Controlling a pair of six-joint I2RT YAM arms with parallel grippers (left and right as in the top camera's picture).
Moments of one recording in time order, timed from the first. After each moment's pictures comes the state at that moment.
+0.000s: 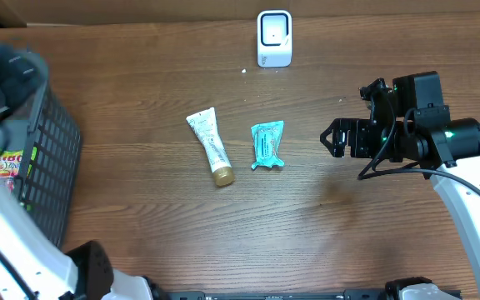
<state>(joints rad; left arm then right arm) 0.48 1.70 2.50 -1.69 -0.04 -0.44 0.16 1.35 1.26 -1.01 -0.39 0.20</state>
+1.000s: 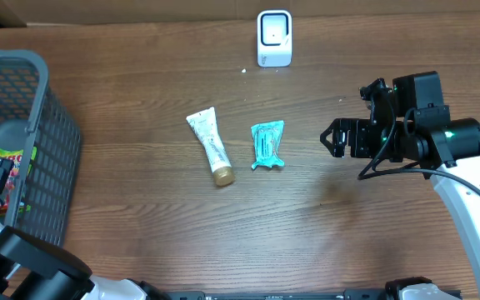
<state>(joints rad) 0.93 1.72 1.43 -0.88 -0.05 -0.43 0.16 1.35 1.26 -1.01 -0.39 0.20</state>
